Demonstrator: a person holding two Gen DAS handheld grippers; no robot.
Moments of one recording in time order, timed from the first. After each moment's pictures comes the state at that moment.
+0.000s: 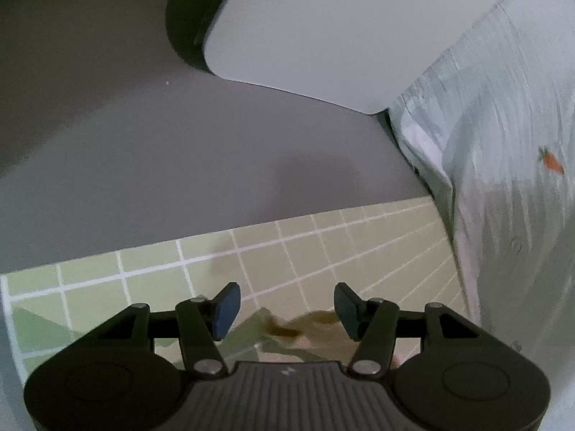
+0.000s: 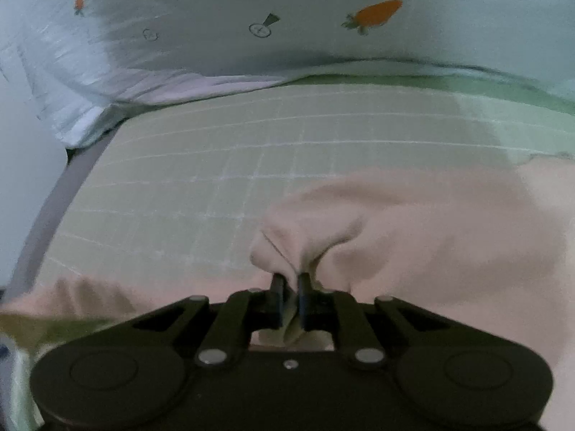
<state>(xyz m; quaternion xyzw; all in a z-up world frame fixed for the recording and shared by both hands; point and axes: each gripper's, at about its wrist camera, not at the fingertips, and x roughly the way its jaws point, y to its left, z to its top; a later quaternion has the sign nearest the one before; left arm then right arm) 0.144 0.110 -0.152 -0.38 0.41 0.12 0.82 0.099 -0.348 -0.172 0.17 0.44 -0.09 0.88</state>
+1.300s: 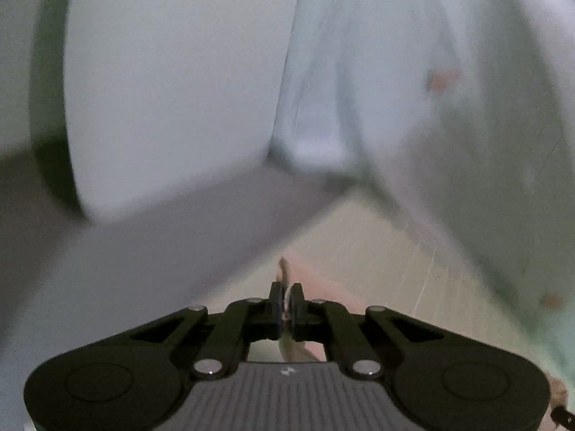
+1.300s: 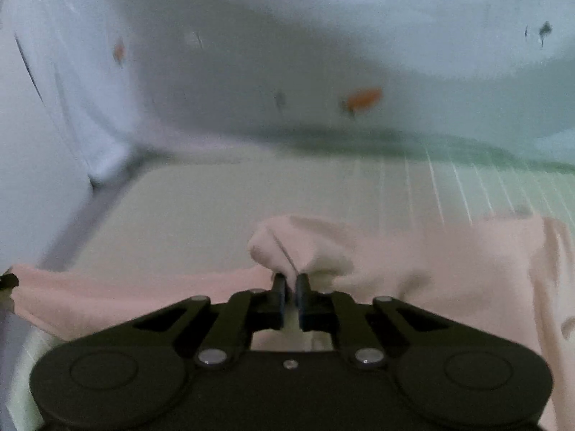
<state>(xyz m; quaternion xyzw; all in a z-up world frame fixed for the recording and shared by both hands) 0.154 0.036 -0.085 -0.16 0.30 0.03 0.94 0.054 -0.359 -0.104 0.15 0.32 -0.07 0.93</state>
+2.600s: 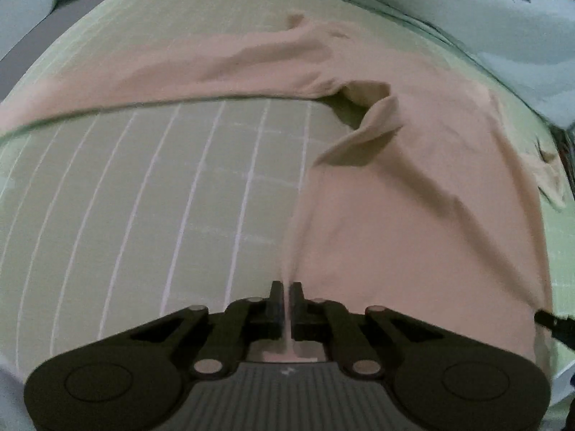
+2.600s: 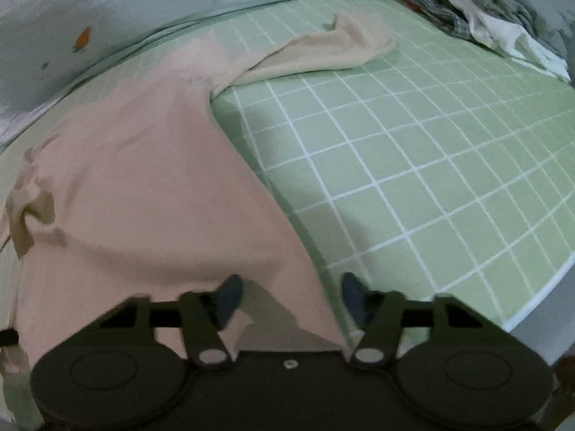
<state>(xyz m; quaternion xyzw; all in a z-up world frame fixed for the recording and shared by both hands) -0.023 -0.160 -0.186 0.02 0.57 -0.19 0.80 -0.246 -0.445 -0.203 0.25 0.44 -0.32 0.80</state>
